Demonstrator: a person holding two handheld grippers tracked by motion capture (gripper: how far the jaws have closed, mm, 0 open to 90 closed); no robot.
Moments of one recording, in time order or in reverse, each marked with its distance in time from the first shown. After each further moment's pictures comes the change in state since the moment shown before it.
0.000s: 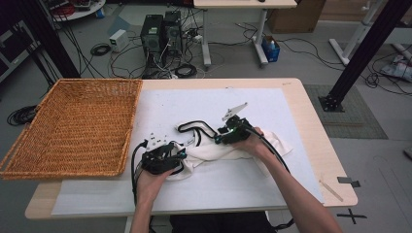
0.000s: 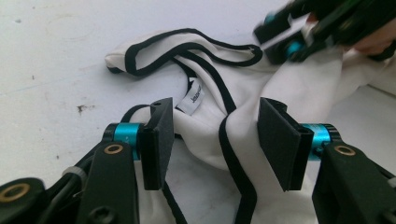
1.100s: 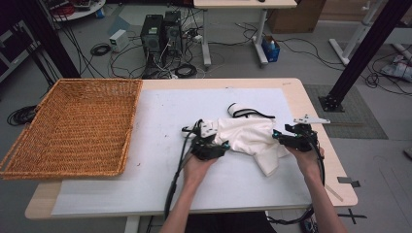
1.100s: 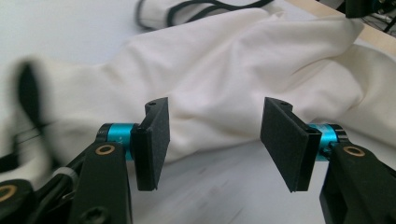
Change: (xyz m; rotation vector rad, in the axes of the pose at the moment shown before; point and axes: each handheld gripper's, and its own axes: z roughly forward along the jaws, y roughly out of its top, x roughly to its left) left arm -0.093 0.036 0.120 0.065 -0.092 0.116; right arm -0.024 -0.131 -0.139 -0.277 -0.459 0.451
